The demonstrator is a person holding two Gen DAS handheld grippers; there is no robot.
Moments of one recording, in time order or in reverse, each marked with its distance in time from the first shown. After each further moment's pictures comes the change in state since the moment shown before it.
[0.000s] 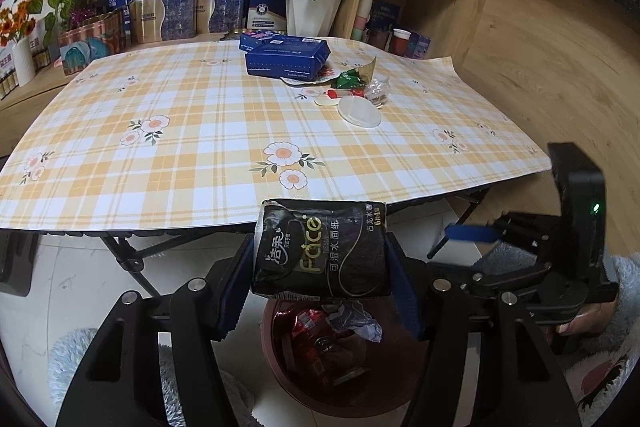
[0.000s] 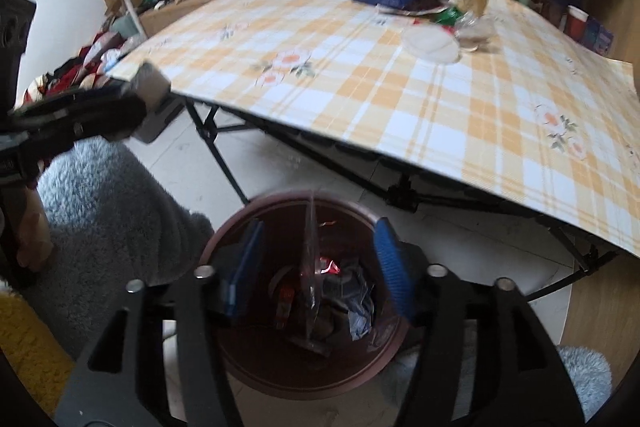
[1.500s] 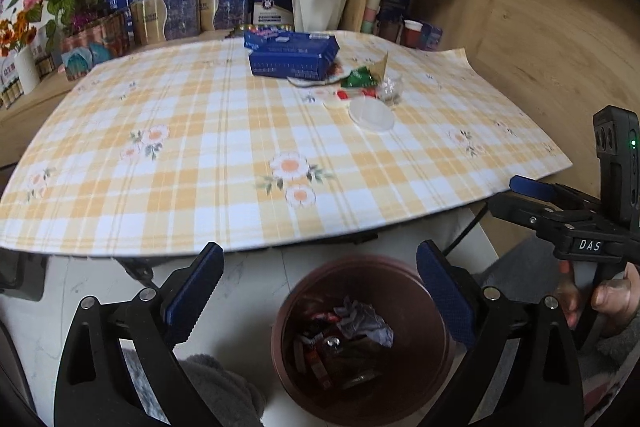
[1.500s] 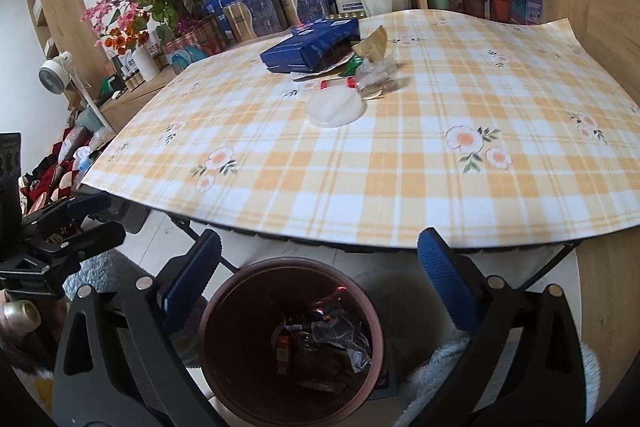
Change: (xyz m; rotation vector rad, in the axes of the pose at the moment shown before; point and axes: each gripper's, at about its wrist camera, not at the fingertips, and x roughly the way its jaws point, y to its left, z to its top) left arm 0.016 -0.007 0.027 0.018 0.023 0.063; right arm -0.038 -0.058 0.025 0.260 -0.156 -0.061
